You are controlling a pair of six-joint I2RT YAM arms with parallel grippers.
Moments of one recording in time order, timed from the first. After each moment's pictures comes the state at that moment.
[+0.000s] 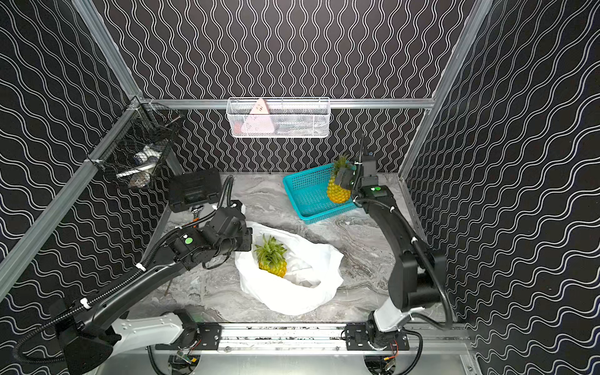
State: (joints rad) left arm -0.68 1.18 1.13 -0.83 -0.22 -0.61; right arm 0.14 1.70 1.49 -0.33 0.10 0.37
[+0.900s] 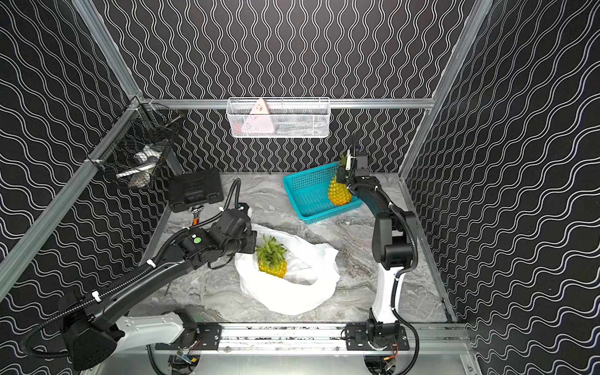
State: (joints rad) left arm -0.68 1.22 1.09 -0.77 -0.21 -0.55; right arm 0.11 2.02 1.67 -0.21 -0.04 0.18
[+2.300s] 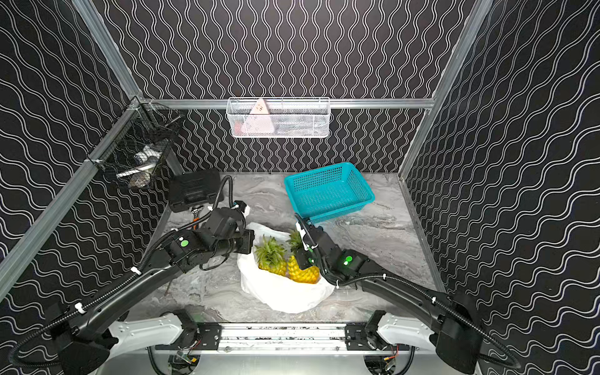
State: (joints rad) left arm -0.68 1.14 1.12 -0.80 -0.11 -0.53; right arm 0.93 1.14 0.77 -0.29 0.17 0.37
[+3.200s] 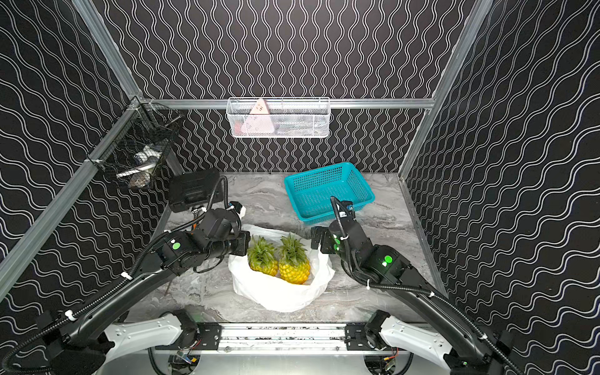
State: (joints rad) left arm -0.68 1.10 1.13 -0.85 -0.13 -0.52; right arm 0.77 0.97 1.04 -0.81 0.32 0.67
